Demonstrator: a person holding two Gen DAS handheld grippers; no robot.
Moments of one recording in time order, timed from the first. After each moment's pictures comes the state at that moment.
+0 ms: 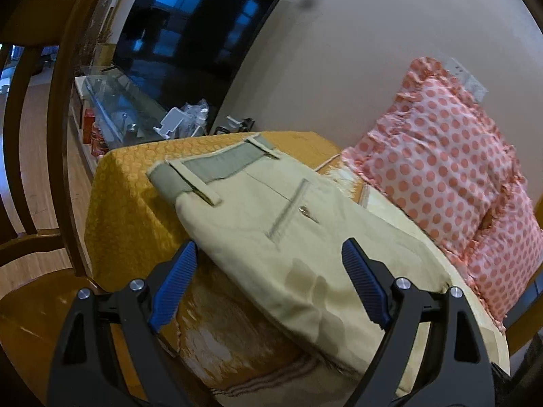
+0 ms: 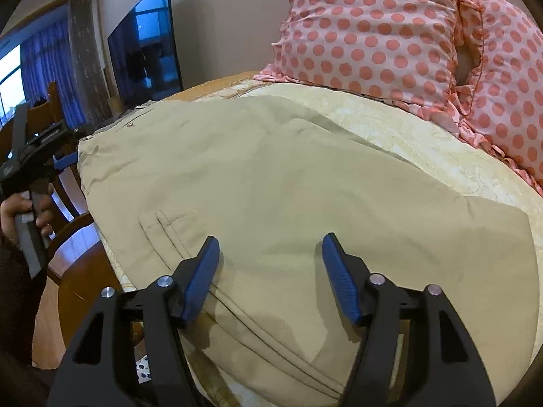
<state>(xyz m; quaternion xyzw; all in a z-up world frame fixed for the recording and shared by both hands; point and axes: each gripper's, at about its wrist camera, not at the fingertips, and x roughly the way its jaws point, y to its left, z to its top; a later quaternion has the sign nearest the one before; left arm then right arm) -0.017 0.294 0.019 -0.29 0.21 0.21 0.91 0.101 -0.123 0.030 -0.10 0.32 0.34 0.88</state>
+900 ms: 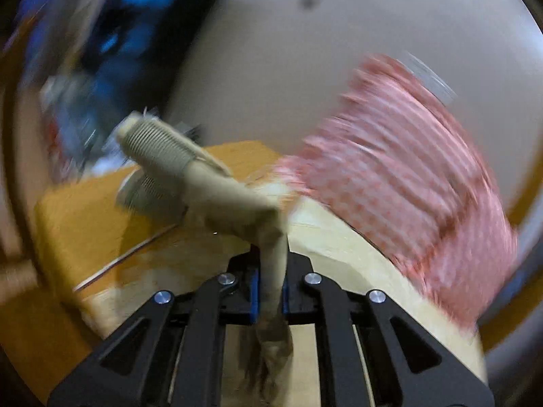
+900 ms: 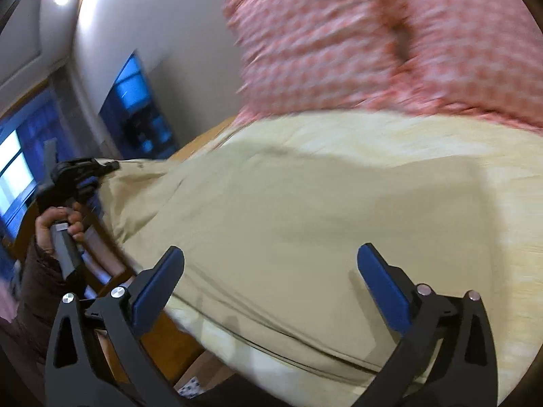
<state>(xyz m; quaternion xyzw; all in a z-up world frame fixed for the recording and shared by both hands) 0.048 0.216 0.110 -0.26 0.20 0.12 0.94 0.085 -0.237 0.042 0.09 0.28 0.30 0.91</state>
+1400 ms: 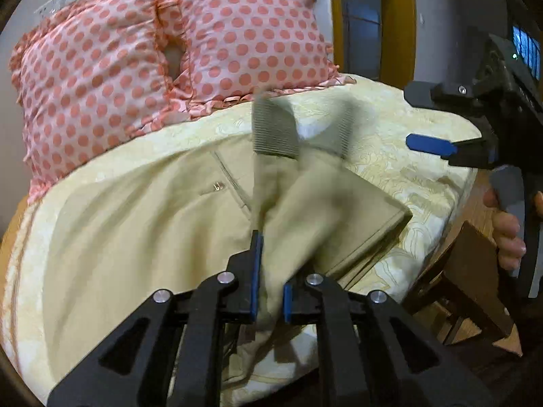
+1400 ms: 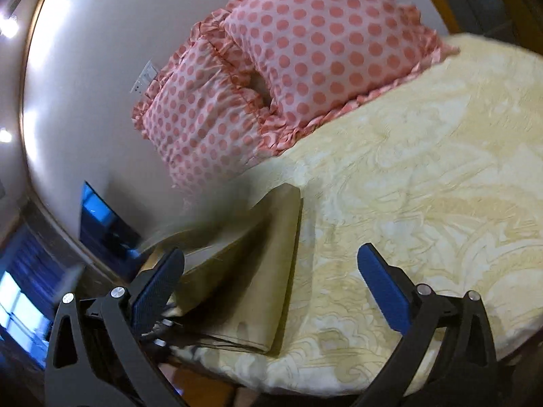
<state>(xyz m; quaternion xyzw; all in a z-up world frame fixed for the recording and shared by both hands) 0.061 -0.119 0.042 0.13 0.32 -0.25 0.90 0.087 -0.386 0.029 0.32 0.28 0.22 0.88</state>
